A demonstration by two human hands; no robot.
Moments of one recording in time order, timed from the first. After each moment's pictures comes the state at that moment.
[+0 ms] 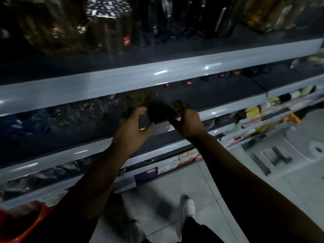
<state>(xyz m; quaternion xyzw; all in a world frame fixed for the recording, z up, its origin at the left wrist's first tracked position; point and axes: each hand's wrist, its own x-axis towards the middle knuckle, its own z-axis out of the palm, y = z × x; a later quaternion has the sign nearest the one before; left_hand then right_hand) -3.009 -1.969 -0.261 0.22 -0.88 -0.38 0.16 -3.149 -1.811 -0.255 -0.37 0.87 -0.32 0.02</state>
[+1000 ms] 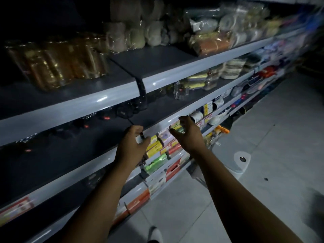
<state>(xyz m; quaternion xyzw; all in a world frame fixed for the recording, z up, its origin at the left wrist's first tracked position) -3.413 -1.587 -0.241 0.15 -0.85 -0.48 0.15 -3.499 -1.395 -0.229 -0.13 0.90 -0.42 -0.04</state>
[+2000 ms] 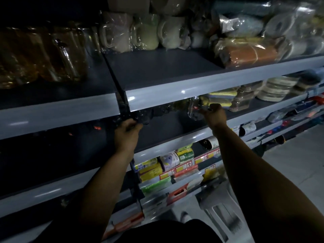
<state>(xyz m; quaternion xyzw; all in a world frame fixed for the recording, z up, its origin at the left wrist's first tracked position) -3.585 -1.601 -0.283 0.35 -0.62 -0.64 0.29 -3.787 -1.382 -0.252 -0.06 0.86 -0.50 0.02</state>
